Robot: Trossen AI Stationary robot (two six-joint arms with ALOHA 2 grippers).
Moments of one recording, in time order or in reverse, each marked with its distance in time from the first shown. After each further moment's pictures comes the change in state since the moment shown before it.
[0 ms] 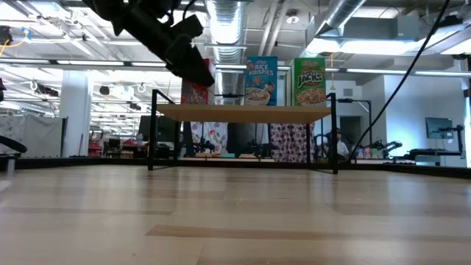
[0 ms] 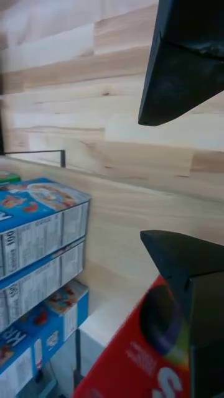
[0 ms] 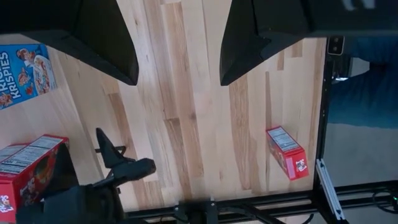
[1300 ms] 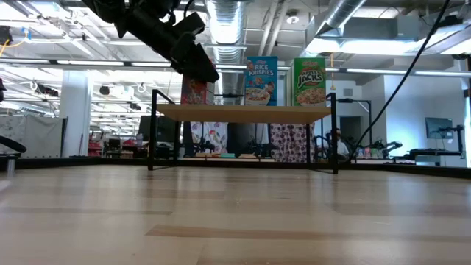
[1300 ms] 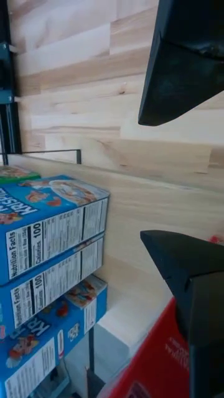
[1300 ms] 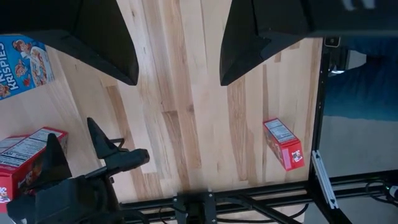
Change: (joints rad) left arm 0.024 0.011 -0.001 0.076 0.029 0.012; right arm 0.000 0.000 0.000 0.032 0.000 0.000
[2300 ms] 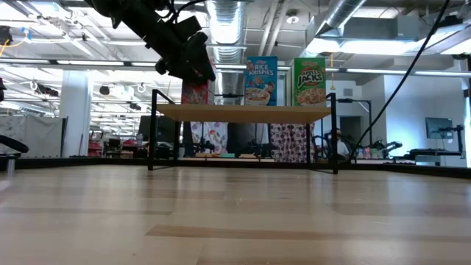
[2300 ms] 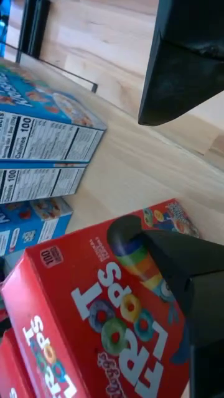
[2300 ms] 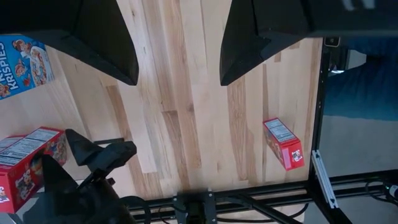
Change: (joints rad) left arm -0.090 -0.017 0.000 -0.033 -0.382 -0.318; right arm 0.000 0.000 0.000 0.001 0.000 0.000
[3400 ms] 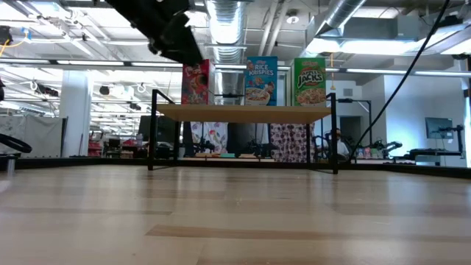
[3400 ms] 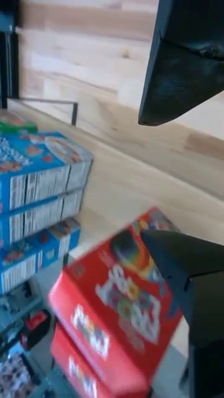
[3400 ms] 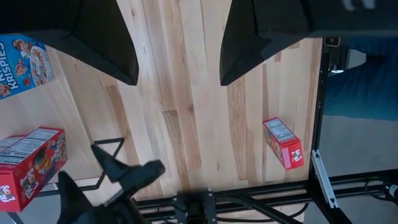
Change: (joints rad) left arm -0.121 -0.131 0.000 -0.133 -0.074 0.159; right arm 0.000 0.000 0.000 0.001 0.000 0.000
